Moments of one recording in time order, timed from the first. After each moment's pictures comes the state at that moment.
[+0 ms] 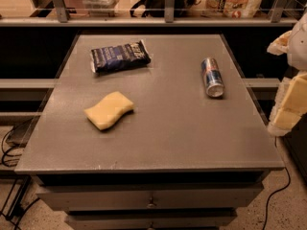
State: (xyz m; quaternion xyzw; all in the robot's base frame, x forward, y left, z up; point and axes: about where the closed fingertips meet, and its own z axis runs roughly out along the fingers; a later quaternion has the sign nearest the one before) arm 0.438 -0.217 0.976 -0.60 0.78 -0.03 0.16
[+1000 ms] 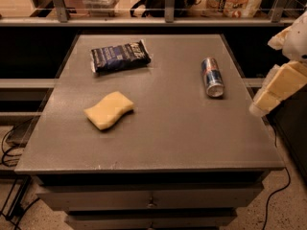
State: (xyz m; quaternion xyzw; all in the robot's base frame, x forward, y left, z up) arm 0.478 -0.218 0.973 -0.53 0.81 0.01 0.24
